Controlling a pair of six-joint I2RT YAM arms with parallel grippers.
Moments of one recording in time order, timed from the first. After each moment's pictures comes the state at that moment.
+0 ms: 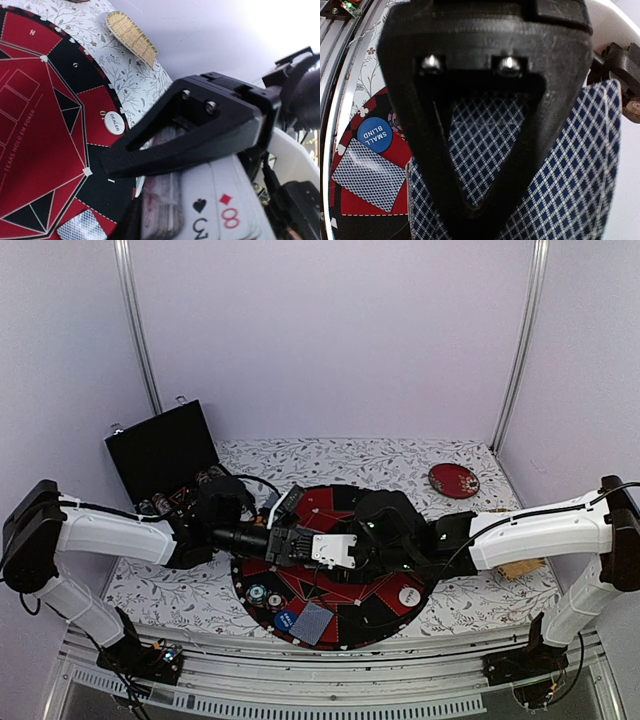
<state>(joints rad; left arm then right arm) -0.85 1.49 0.69 0.45 0.70 -0.71 1.17 1.58 1.03 -0.04 0.14 -0.62</state>
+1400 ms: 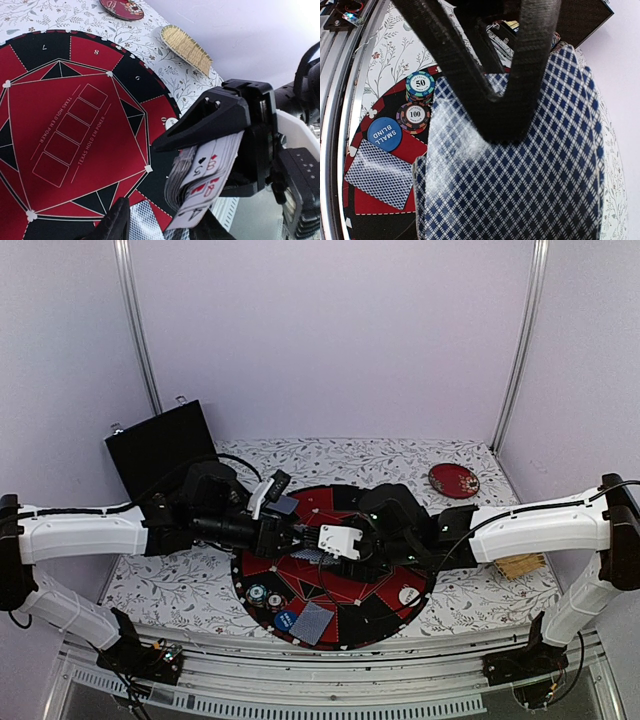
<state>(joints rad) -0.85 1.32 0.79 0.01 0.40 -0.44 1.12 1.58 1.03 -0.09 0.03 -0.50</state>
